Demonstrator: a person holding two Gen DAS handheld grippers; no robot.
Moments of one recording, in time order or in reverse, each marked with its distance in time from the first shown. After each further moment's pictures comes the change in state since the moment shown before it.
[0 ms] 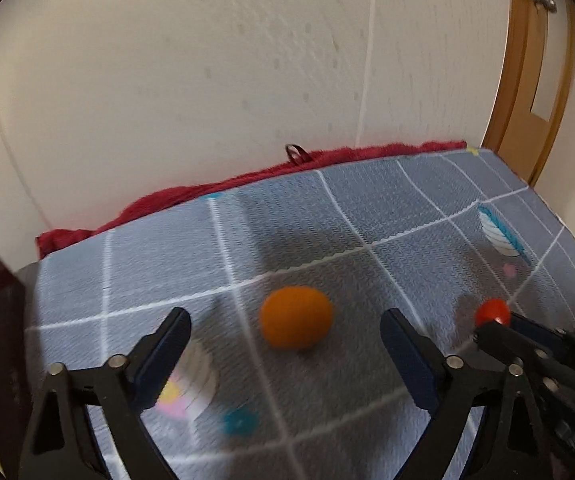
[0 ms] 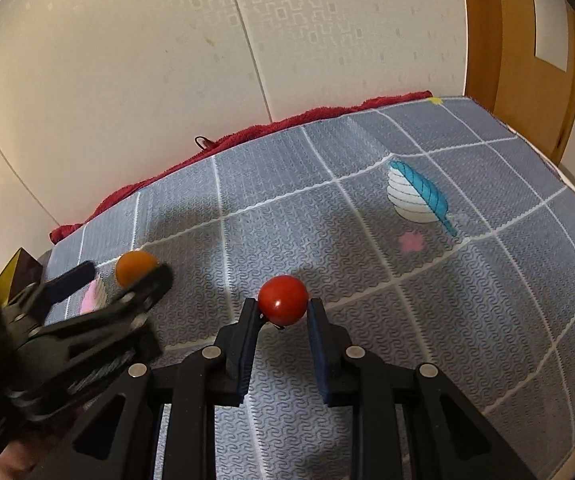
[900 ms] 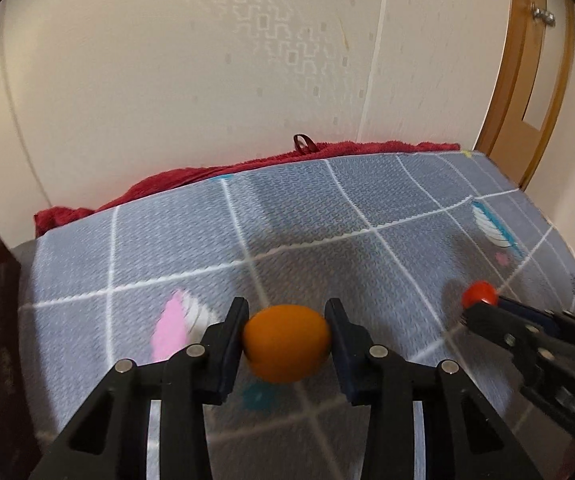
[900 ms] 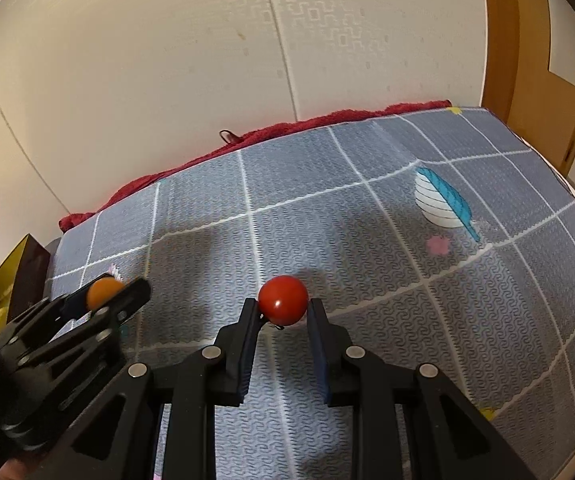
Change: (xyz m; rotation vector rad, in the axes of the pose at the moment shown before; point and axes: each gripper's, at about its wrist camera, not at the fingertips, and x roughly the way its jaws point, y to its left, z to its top) left arm -0.018 0.028 -0.023 -0.046 -0.022 -0.055; right arm 0.002 0.025 -0.006 -0.057 -0.013 0.008
